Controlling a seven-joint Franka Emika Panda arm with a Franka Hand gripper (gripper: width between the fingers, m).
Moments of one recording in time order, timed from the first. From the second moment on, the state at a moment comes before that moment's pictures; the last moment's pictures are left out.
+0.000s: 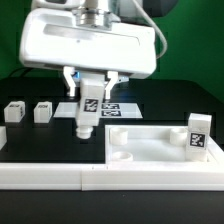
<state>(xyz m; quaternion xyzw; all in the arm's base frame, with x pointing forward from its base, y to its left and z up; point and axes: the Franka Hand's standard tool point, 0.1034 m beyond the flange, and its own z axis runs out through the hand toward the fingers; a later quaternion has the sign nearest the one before) 0.597 -0.058 0.105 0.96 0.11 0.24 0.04</state>
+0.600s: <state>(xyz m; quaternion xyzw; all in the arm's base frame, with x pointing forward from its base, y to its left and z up) 0.619 -0.012 0.107 0.97 0.08 0.24 0.00</state>
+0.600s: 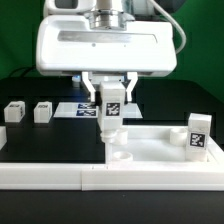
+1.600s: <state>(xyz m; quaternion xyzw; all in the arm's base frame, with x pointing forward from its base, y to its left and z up) 0.616 0.003 0.077 0.97 0.09 0.23 0.00</state>
